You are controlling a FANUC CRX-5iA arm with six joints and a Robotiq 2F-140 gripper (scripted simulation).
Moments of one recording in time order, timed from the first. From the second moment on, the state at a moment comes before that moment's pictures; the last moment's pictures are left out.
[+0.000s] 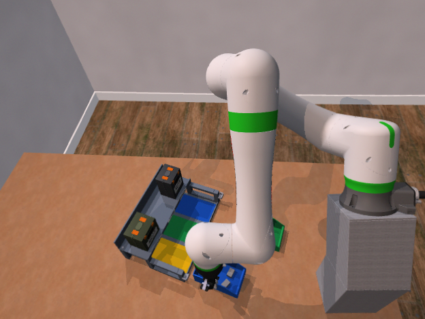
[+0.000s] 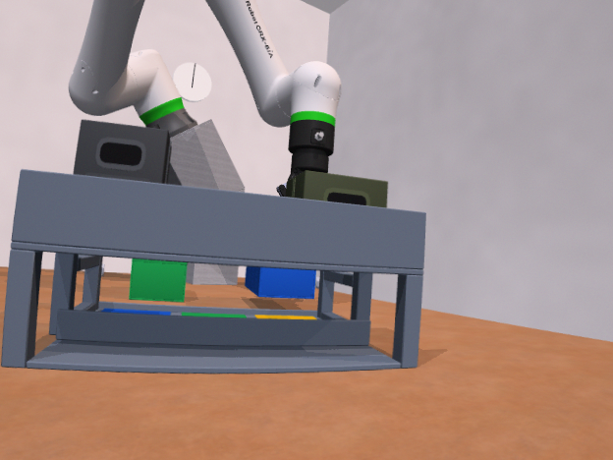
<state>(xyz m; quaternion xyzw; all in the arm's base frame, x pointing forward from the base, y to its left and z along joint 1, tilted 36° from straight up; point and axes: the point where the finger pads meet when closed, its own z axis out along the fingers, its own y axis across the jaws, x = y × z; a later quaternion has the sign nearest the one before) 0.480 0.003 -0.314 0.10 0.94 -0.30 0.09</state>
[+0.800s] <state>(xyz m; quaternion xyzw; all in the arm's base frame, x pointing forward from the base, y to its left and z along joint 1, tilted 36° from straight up) 0.481 0.000 -0.317 0.10 0.94 -0.30 0.09</state>
